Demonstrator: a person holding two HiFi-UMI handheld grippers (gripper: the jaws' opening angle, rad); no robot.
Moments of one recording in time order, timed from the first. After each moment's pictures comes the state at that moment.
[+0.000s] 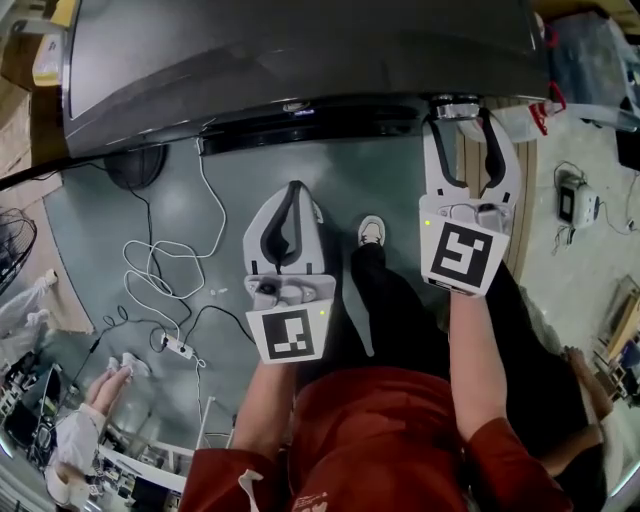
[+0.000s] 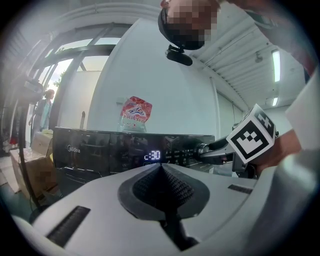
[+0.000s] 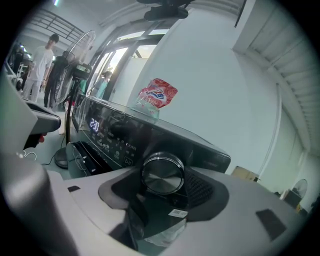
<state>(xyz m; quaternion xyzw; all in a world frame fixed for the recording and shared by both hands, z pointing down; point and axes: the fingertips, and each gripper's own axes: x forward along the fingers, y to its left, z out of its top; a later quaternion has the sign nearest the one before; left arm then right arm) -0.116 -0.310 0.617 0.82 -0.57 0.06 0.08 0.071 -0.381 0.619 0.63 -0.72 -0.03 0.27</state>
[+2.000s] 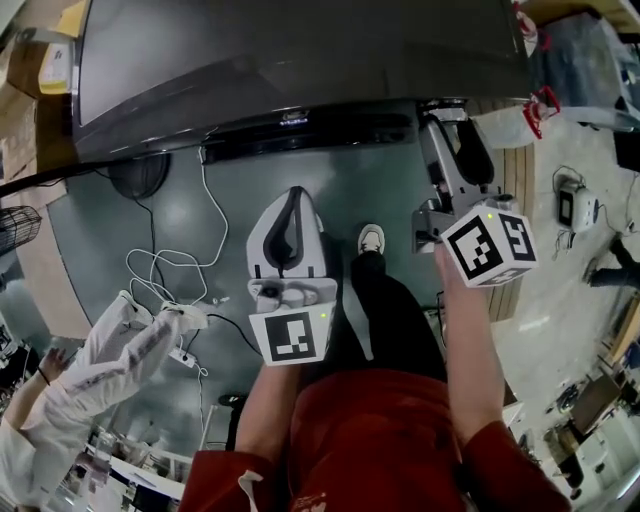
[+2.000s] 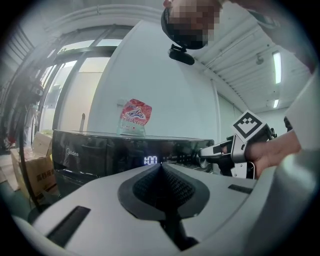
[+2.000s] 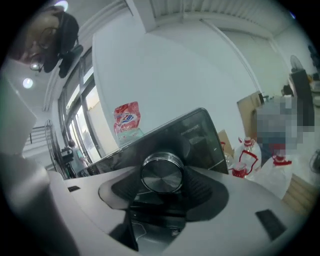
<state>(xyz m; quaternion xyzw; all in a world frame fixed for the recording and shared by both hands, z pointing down) -0.110 -0.309 0.600 0.82 -0.57 0.05 0.08 0.085 -0.378 0.620 0.61 -0.74 0.28 -0.04</state>
